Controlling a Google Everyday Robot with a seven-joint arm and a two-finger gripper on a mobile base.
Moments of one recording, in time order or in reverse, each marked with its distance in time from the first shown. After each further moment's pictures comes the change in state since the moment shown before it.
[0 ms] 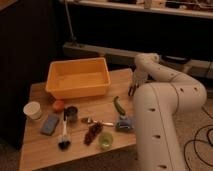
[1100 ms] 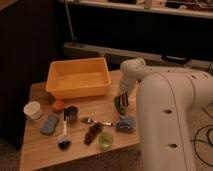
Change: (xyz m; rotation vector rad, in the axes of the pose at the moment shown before) arm 0.092 0.036 -0.019 -0.006 0.054 -0.192
